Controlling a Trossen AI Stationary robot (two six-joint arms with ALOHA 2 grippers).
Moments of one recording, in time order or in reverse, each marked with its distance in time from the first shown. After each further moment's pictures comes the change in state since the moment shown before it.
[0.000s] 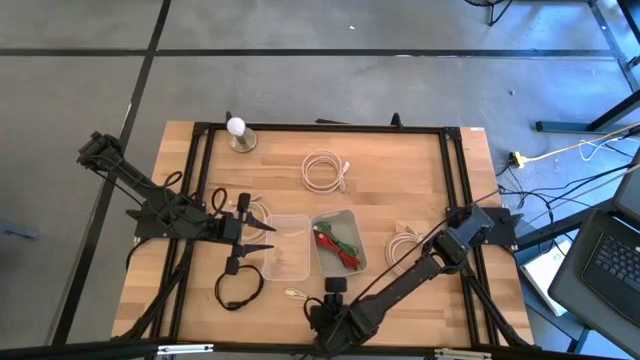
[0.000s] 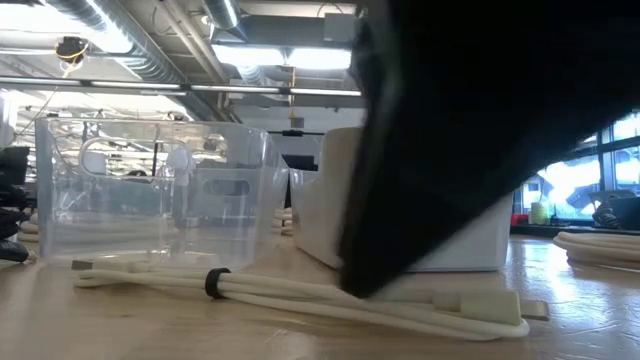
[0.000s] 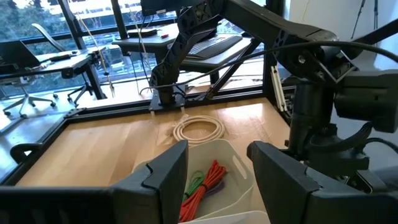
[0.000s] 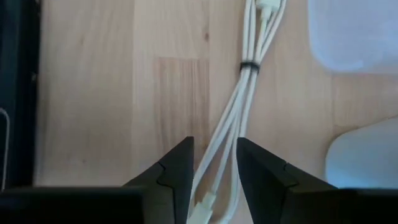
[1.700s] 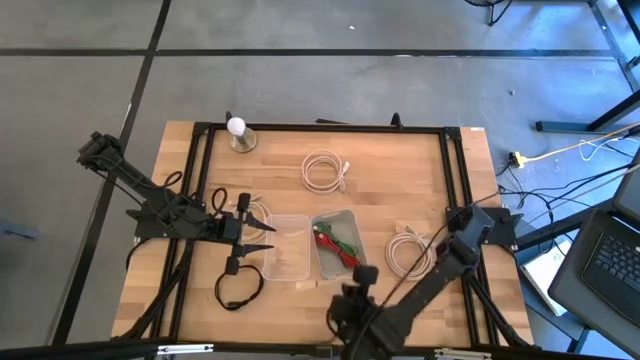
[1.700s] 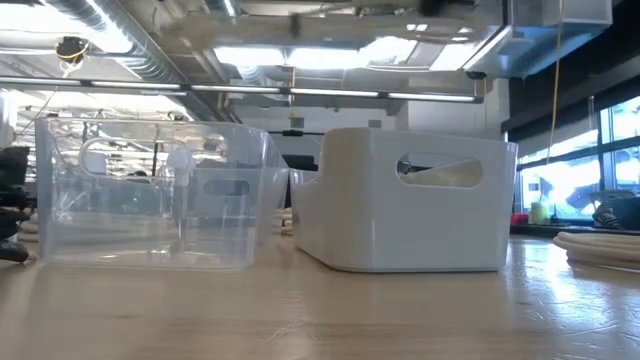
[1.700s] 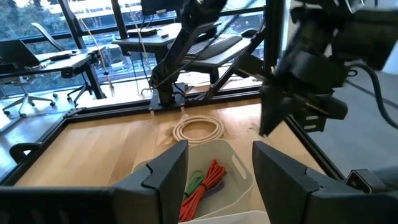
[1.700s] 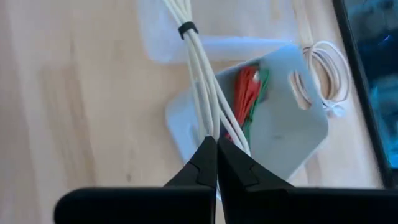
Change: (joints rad) left arm 0.000 0.000 0.000 0.000 0.000 -0.002; right arm 0.069 -0.059 0.273 -0.635 0.341 0.305
